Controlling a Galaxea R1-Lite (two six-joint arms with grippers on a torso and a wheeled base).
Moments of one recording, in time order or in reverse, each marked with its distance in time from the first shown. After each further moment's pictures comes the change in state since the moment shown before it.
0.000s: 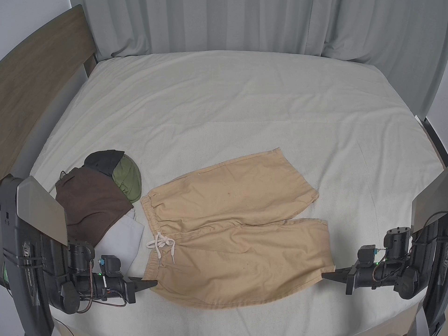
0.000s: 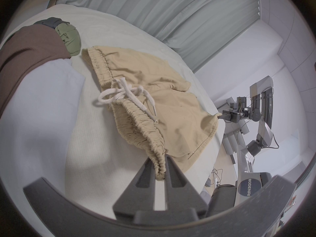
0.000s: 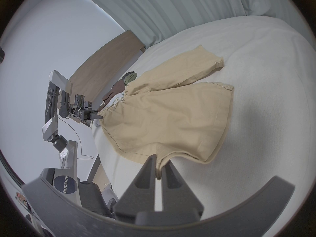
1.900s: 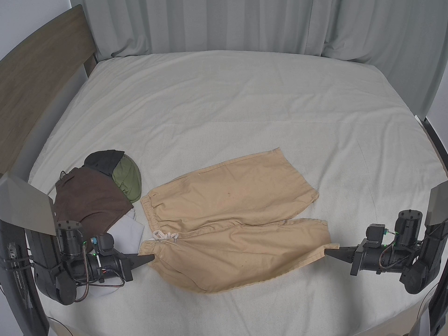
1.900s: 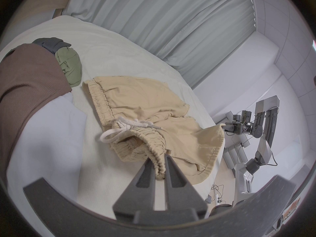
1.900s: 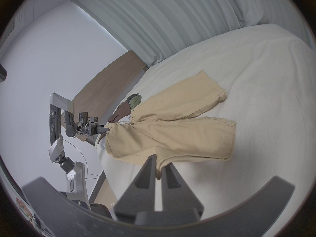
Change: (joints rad) left arm 0.005 -0.134 -0.088 0.000 0.011 -0.162; right arm 0.029 -0.190 -0.051 -0.004 -0.006 0.205
